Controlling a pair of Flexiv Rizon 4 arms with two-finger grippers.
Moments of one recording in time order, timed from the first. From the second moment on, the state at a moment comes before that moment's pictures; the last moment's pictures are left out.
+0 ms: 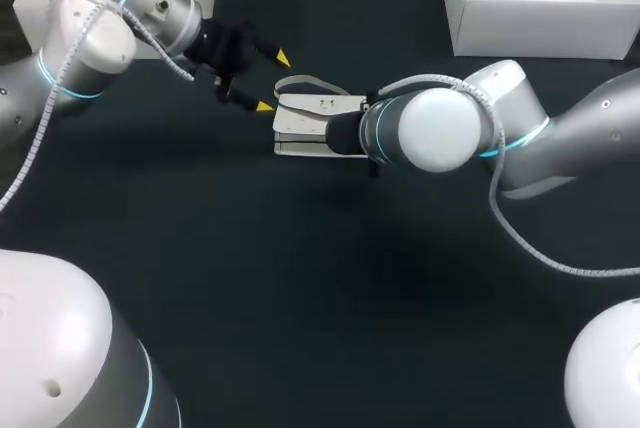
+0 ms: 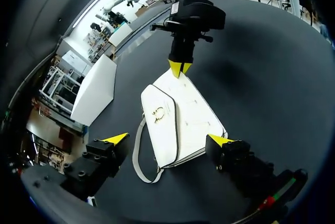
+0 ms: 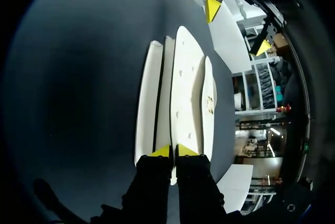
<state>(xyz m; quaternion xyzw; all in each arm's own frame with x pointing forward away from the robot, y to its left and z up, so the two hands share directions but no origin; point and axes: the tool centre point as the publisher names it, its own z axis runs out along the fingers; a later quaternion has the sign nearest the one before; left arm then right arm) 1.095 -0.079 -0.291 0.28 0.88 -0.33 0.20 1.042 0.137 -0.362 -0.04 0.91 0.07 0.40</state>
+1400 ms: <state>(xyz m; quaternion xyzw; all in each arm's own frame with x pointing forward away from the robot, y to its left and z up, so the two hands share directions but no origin) 1.127 -0.113 -0.319 0.28 0.88 -0.34 0.17 1.042 0.138 -0.362 -0.04 0.91 0.07 0.40</state>
